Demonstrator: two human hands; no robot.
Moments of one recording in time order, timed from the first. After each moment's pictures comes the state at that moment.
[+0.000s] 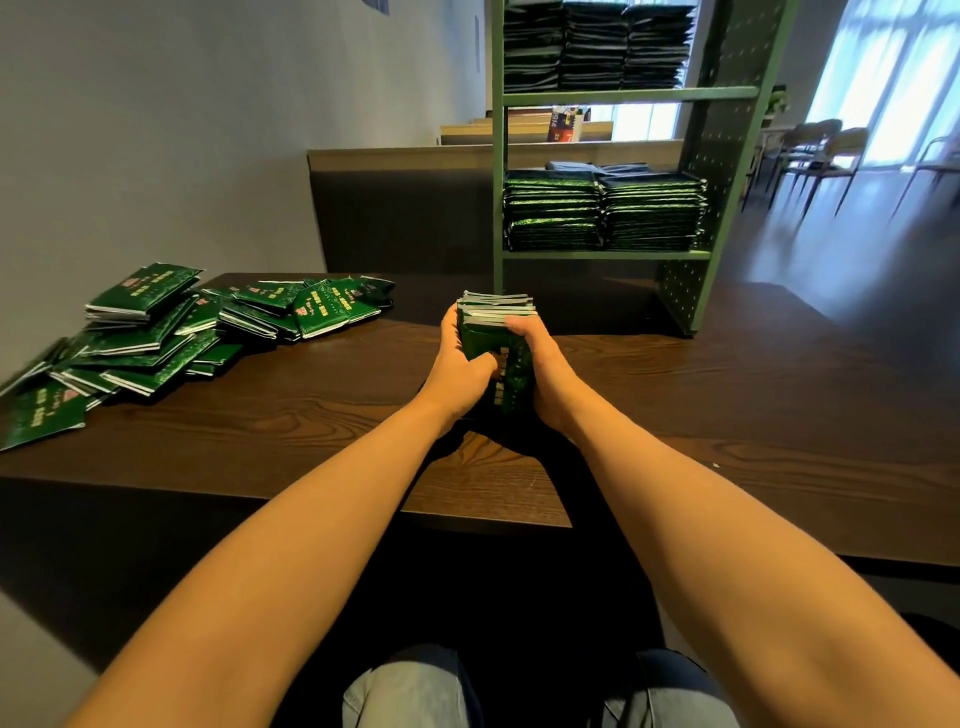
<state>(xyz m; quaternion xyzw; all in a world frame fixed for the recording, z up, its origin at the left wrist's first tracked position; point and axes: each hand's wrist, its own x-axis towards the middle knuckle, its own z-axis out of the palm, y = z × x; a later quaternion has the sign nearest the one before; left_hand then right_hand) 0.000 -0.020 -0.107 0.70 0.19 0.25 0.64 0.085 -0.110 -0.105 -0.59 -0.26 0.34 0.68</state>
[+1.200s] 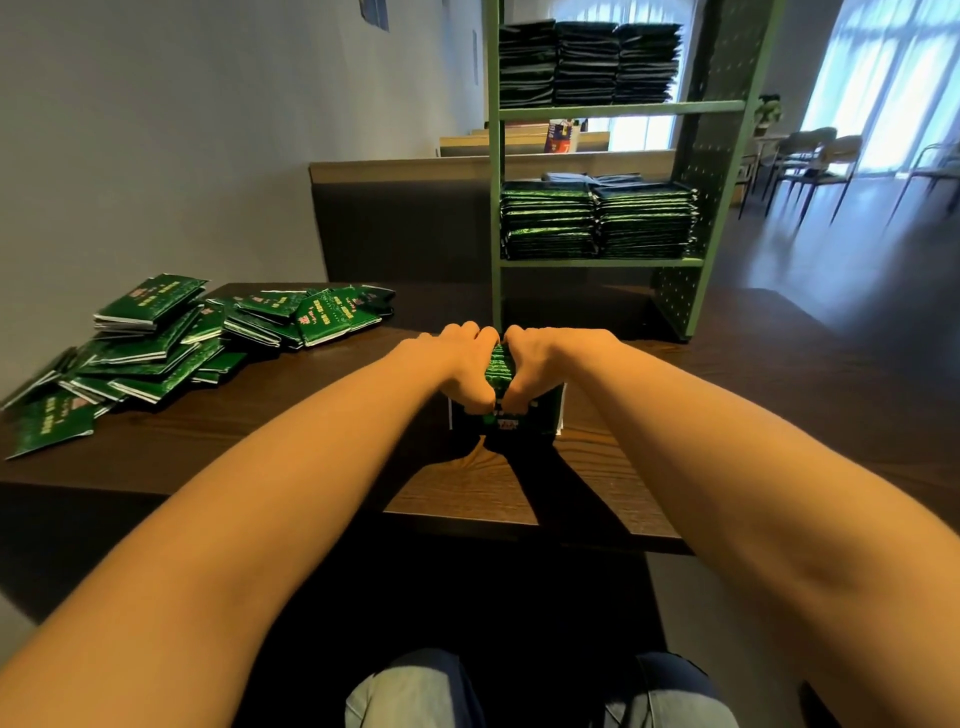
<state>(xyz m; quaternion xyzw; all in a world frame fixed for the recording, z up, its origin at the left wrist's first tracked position) 0.010 0.005 -0.053 0.98 0.16 -0.10 -0.02 0.109 -0.110 -0.047 -0.86 -0.49 0.16 0.01</state>
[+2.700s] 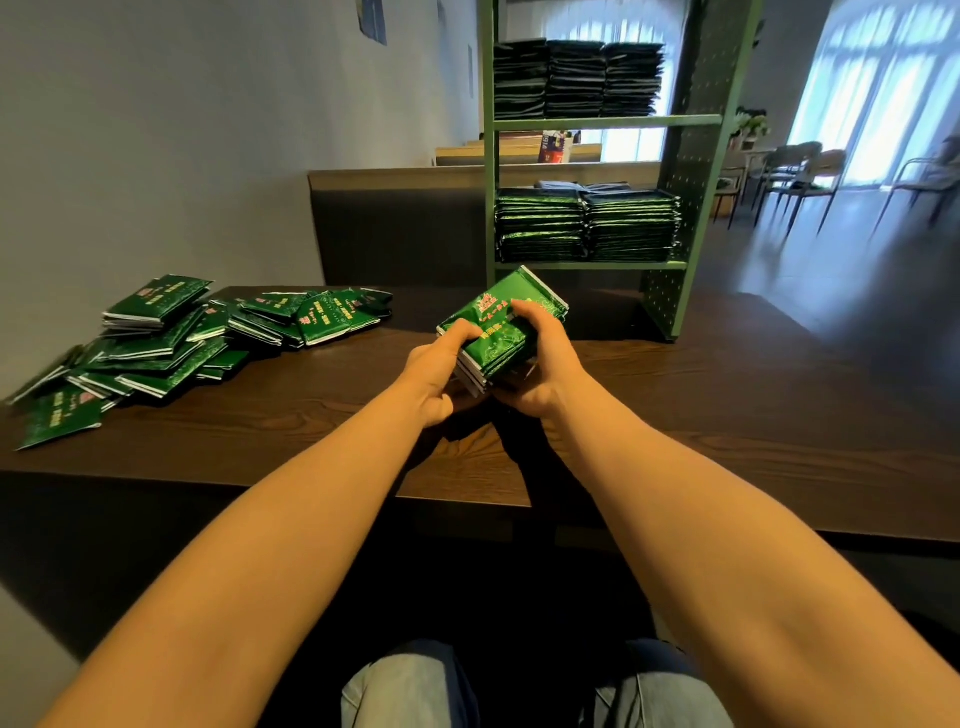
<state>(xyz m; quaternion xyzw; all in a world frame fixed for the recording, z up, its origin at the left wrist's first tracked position) -0.016 -0.022 -0.086 0.51 0.29 0.22 0.78 0.068 -0.126 -0.079 -0.45 -0.08 0.44 0.77</state>
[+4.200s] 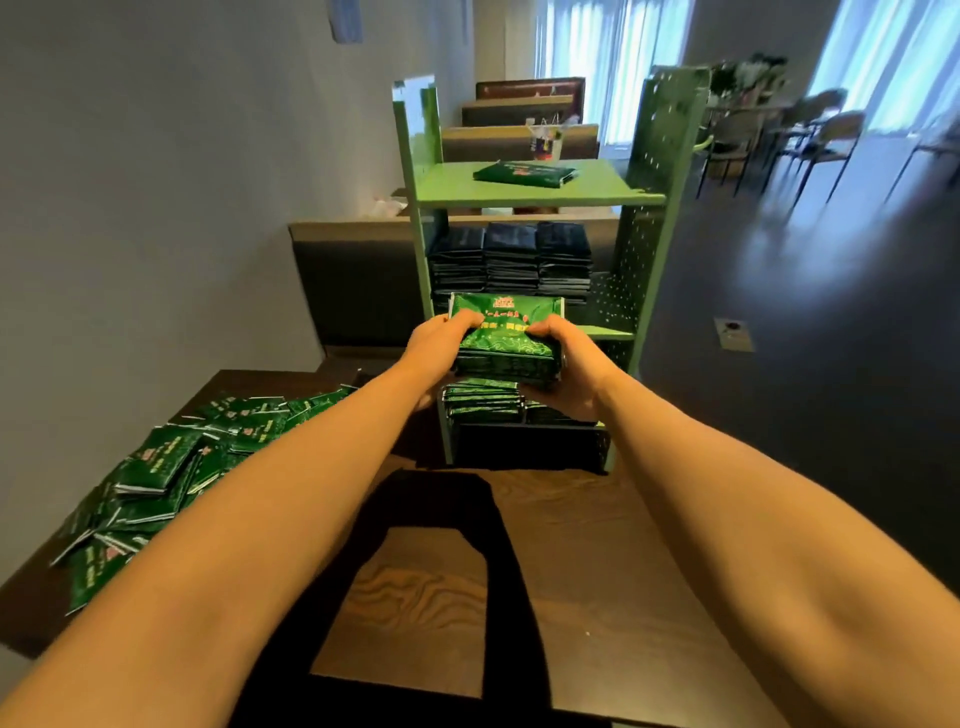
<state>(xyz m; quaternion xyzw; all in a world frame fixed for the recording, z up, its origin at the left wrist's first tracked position) 0.112 -0.023 0.209 0.67 0.32 0.19 0.64 0.221 -0.172 0.194 -0.59 -0.15 0.45 0.66</state>
